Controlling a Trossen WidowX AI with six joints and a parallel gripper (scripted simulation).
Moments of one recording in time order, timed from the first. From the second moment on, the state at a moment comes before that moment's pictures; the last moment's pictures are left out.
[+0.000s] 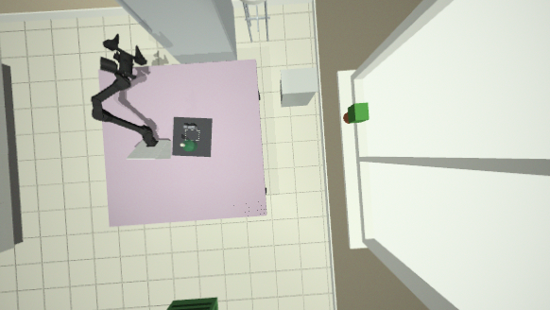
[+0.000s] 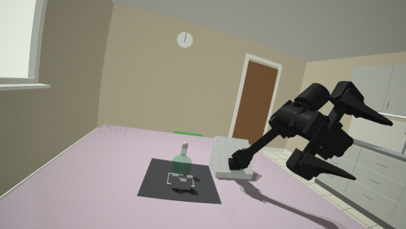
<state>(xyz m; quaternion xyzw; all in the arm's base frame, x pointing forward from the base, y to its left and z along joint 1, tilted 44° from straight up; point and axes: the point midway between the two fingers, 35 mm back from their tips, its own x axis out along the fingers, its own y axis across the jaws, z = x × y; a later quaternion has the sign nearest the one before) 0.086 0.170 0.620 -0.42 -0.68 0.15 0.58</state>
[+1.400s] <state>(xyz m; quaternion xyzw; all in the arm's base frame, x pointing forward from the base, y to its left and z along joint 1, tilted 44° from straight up) 0.404 0.005 0.296 -0.02 0.16 0.25 0.95</state>
